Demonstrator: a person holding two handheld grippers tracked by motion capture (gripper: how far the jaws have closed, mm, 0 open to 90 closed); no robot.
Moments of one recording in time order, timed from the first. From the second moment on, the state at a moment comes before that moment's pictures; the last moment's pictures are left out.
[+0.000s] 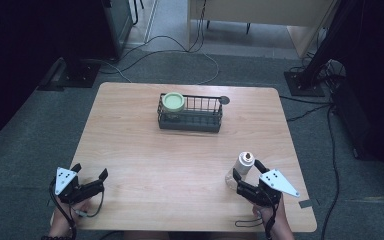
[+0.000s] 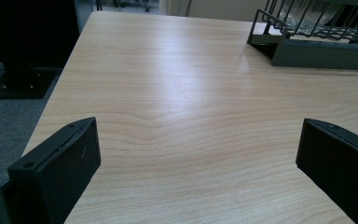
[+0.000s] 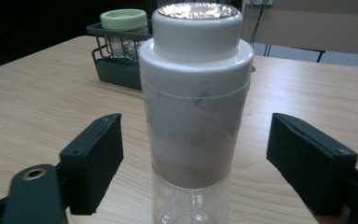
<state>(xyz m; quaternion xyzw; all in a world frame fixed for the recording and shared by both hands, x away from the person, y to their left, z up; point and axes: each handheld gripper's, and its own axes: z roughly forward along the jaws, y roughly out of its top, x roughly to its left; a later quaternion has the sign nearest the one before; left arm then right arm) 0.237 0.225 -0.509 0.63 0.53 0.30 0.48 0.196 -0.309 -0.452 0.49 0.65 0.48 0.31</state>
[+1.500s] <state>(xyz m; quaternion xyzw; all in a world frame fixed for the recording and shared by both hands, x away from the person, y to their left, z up) 0.238 0.227 -0.509 0.63 0.54 0.30 0.48 0.247 -0.282 -0.432 0.50 0.66 0.48 0.30</state>
